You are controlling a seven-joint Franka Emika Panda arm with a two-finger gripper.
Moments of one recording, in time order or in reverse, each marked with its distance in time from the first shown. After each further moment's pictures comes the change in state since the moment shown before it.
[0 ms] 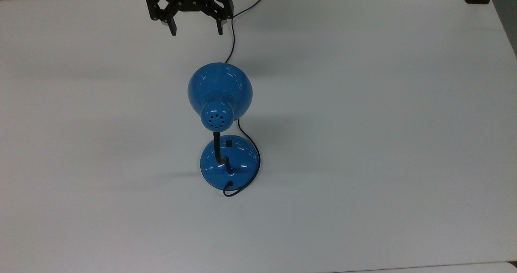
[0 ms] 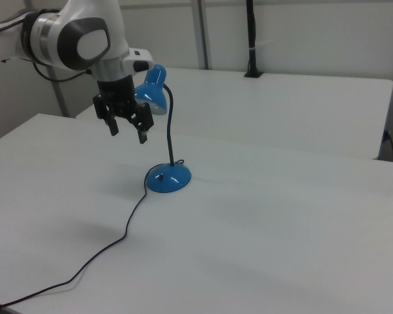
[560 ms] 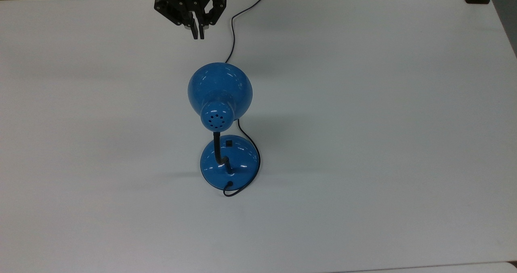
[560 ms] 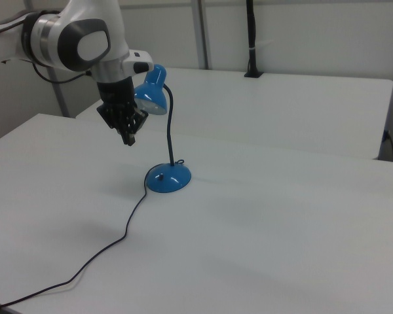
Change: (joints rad) arm 0.001 0.001 0.001 -0.006 0.001 -0.004 -0.018
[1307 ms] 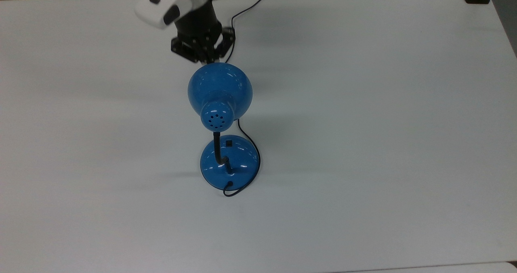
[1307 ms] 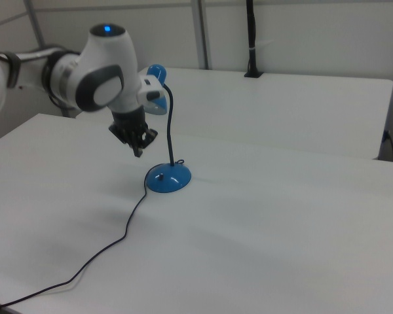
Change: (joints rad) arm 0.005 0.061 0.003 -0.149 0.153 0.337 -0.178
